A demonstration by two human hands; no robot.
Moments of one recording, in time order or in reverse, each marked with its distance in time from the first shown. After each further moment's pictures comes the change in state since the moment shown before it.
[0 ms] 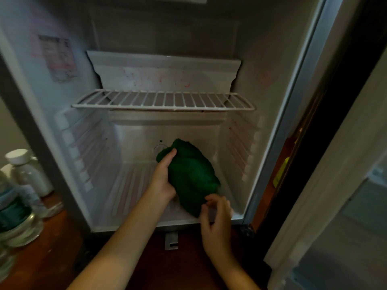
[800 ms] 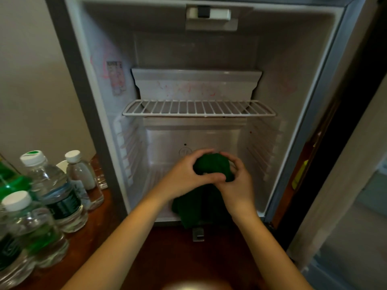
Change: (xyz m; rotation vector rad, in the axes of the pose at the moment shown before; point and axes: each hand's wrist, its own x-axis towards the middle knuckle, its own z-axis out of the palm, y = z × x) left_hand -0.078 0.050 -0.006 1.236 -0.383 0.515; right_hand 0.056 -0.107 -0.015 0.569 -0.227 0.257
